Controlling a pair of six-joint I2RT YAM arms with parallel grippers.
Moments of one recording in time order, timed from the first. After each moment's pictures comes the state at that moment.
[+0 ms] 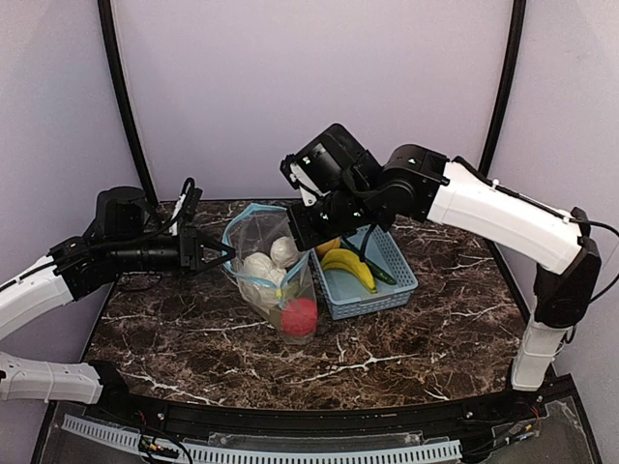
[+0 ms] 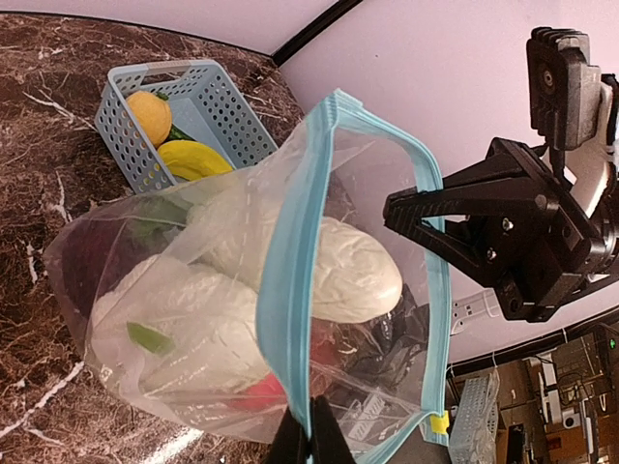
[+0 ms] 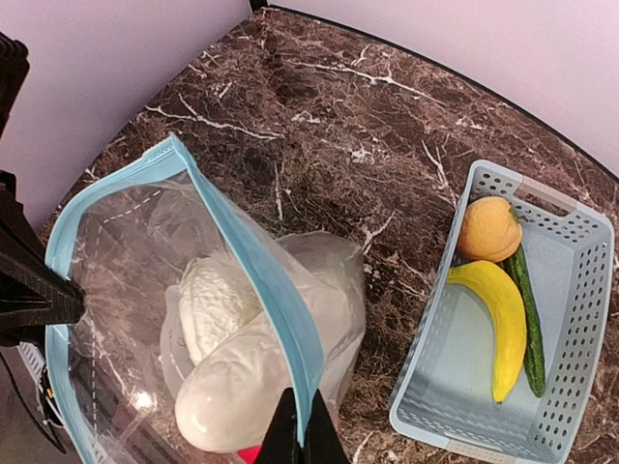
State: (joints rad) left arm -0.64 0.94 0.86 -0.31 0.46 -0.72; right arm 1.15 1.82 1.98 -0.92 0.26 0.41
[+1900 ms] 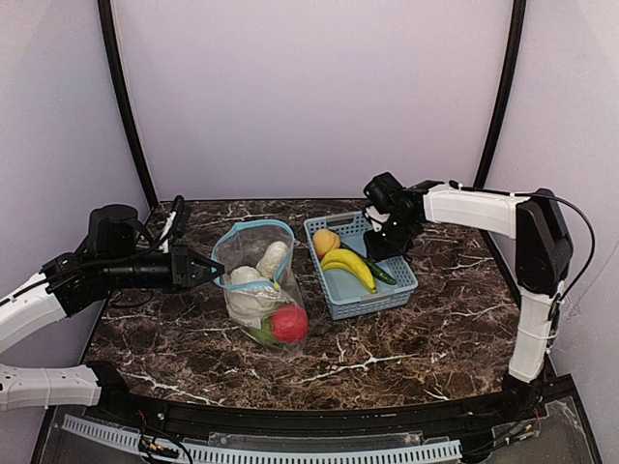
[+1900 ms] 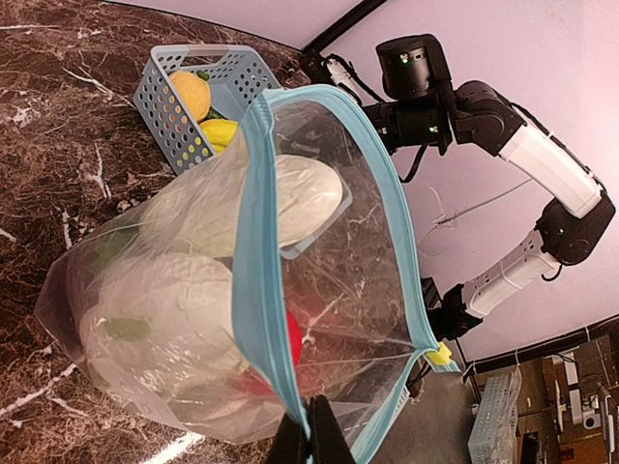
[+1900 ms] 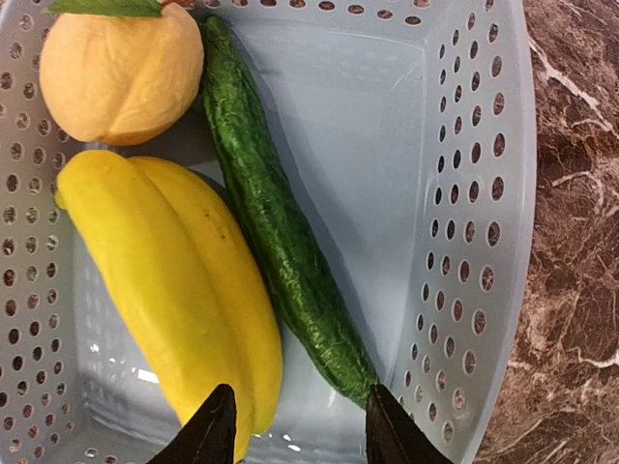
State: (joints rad) left arm -0.64 0.83 0.76 -0.36 0.40 -0.70; right arm 0.62 1.93 1.55 -0.78 0.11 0.24
